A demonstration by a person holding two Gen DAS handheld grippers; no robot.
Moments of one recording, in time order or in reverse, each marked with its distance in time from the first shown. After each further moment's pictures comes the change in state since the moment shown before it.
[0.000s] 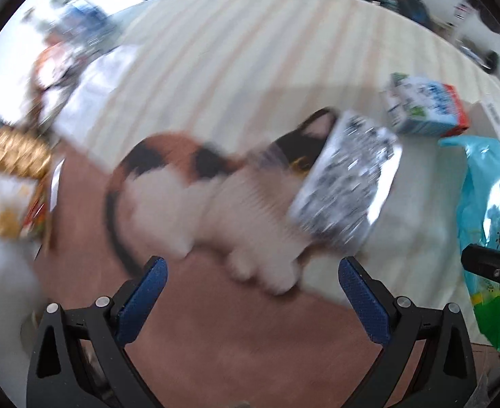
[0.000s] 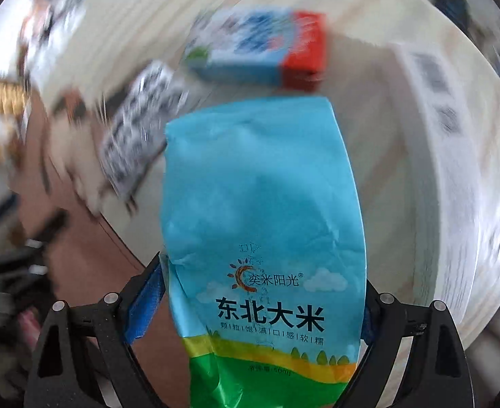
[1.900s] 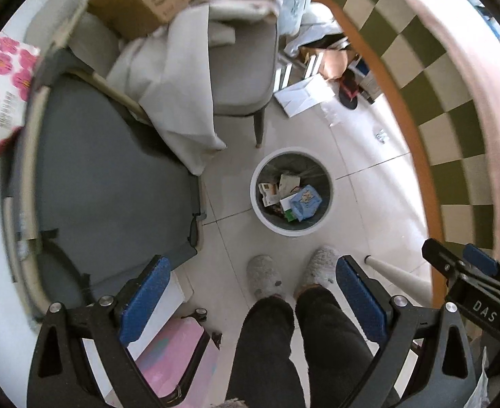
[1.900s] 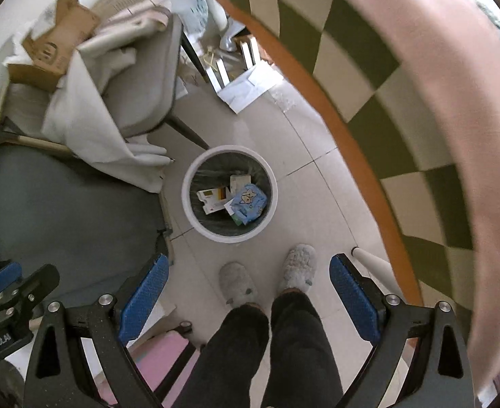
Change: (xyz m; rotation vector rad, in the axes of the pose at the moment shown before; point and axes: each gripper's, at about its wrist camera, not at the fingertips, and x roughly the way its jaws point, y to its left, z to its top) left arm 0.007 0.203 -0.614 -0.854 0.158 -0.083; right arm 0.185 0.321 -0.497 -0.541 -0.009 -0.135
